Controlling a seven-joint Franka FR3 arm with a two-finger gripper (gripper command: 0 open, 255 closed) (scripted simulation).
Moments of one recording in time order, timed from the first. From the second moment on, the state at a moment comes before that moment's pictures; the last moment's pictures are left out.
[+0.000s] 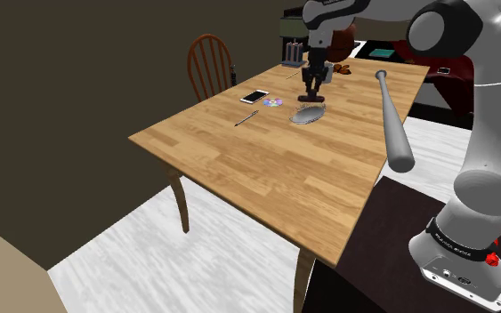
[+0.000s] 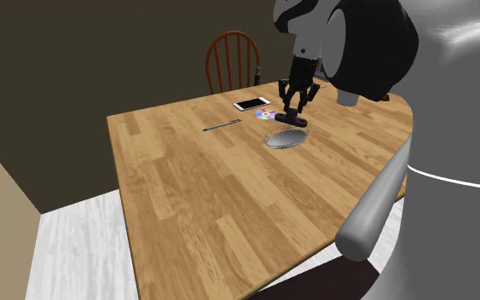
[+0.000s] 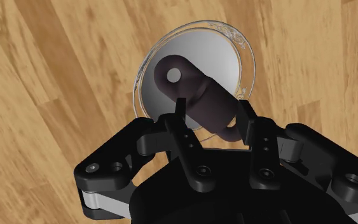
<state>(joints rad) -0.31 0.46 -0.10 -1.34 0.18 1.64 -0.27</state>
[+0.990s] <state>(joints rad) -0.30 0.49 -0.10 -1.47 0.19 1.80 -0.29</state>
